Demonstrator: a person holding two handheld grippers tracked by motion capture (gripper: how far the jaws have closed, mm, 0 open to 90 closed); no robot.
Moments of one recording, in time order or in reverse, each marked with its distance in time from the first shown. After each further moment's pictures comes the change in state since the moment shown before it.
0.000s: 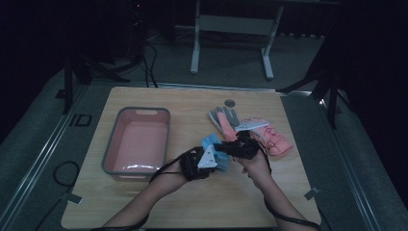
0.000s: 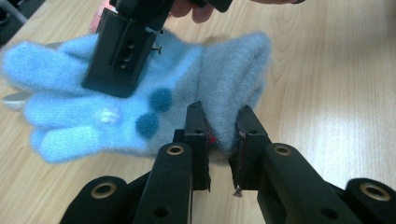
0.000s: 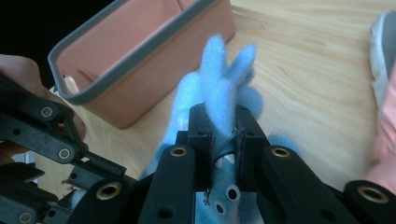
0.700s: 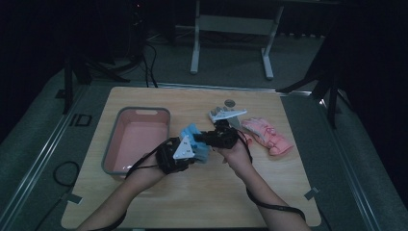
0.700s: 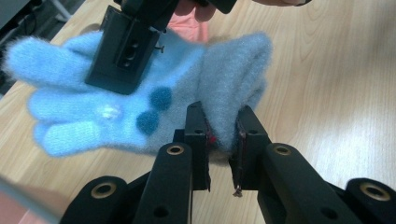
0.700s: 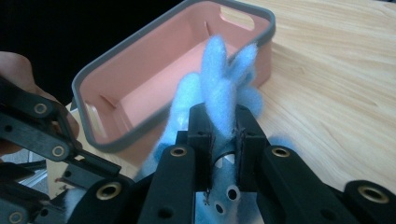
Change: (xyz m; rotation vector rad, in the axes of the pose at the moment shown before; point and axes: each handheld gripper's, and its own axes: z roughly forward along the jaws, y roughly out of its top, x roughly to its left) left arm 0.025 -0.021 -0.059 0.026 0.072 -0.058; right arm 0.038 0.050 0.038 -0.003 0.041 -0.071
